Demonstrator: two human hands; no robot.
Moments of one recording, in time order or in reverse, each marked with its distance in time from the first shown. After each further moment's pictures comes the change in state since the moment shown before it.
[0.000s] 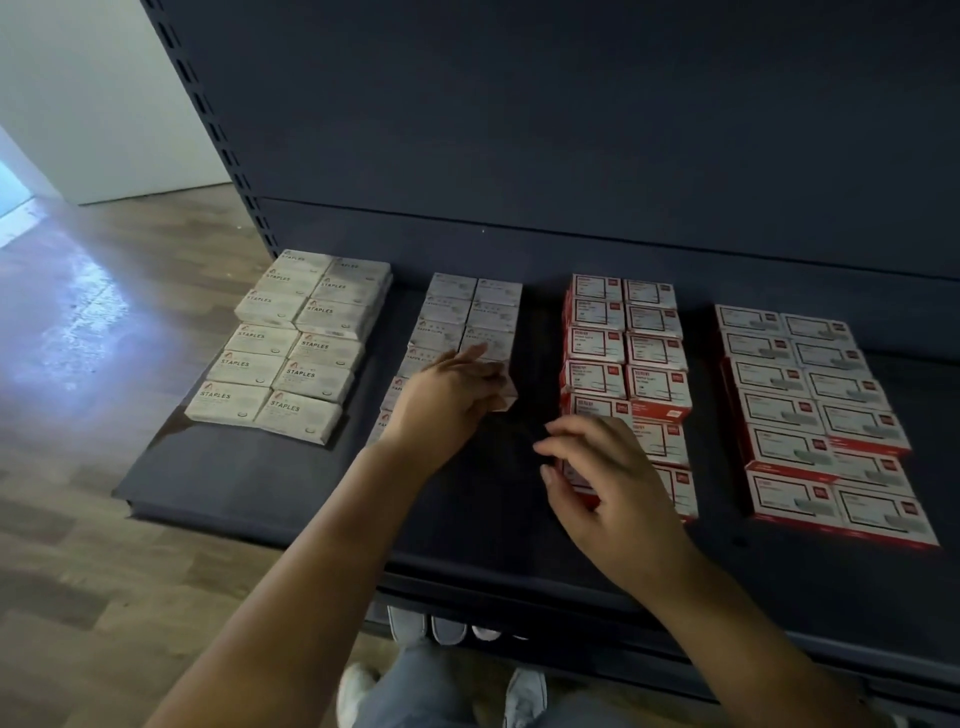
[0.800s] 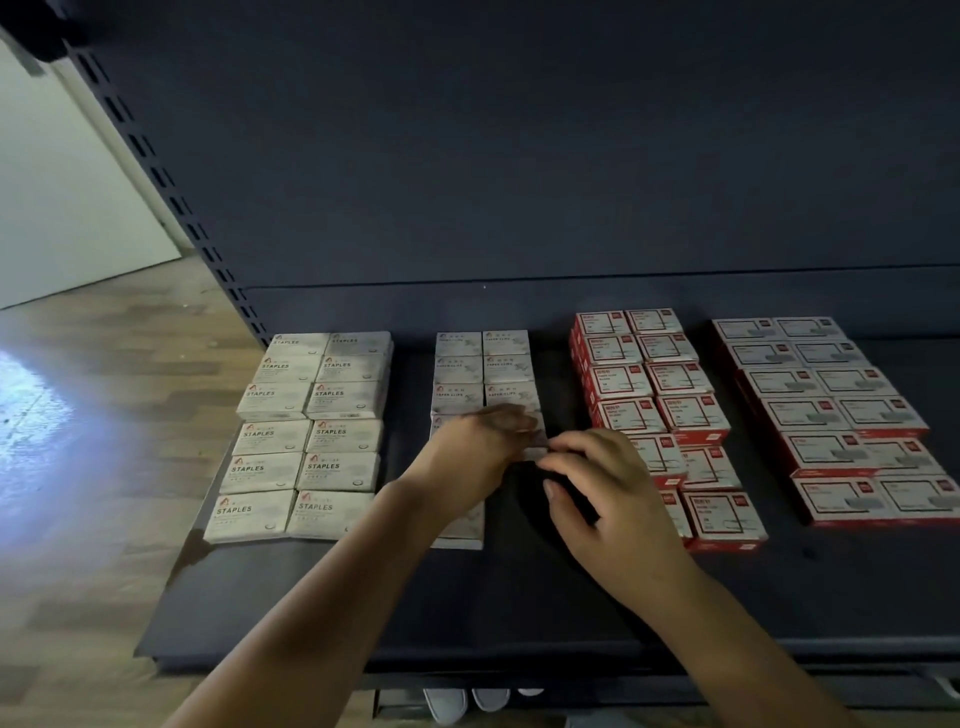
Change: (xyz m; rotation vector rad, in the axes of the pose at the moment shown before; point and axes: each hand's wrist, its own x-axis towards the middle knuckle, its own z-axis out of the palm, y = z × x) left_hand 0.019 -0.038 -0.011 0.031 -0.062 0.458; right_hand 0.038 -0.024 0.043 -0.096 0.195 0.076
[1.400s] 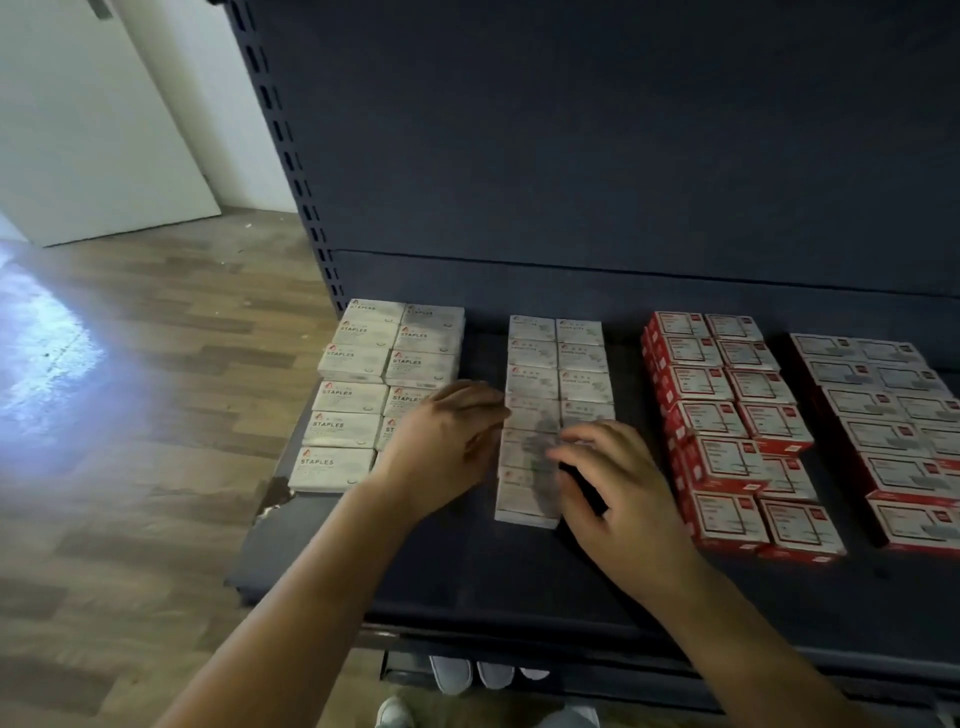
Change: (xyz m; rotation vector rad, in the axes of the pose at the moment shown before) left_hand -0.076 -0.027 -0.045 -0.099 0.180 -0.289; right_hand 0.016 -0.048 0.027 0.012 -0.109 -0.042
